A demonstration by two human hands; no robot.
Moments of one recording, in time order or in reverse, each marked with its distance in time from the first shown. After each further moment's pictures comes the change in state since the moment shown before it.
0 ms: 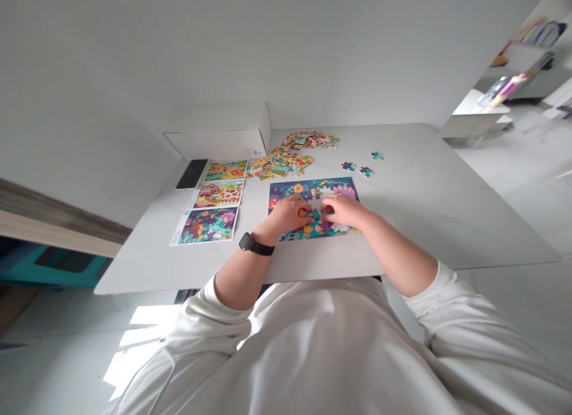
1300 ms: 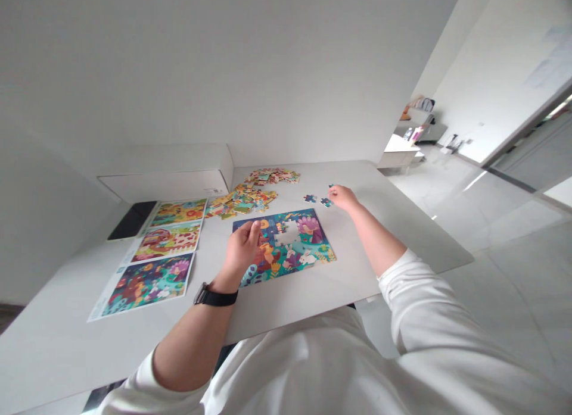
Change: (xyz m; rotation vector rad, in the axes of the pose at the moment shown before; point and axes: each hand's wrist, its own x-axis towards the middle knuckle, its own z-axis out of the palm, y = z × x) left_hand 0.003 0.007 -0.010 -0.410 0.437 -0.341; right_hand 0.020 0.127 -0.102 -0.051 0.341 0.659
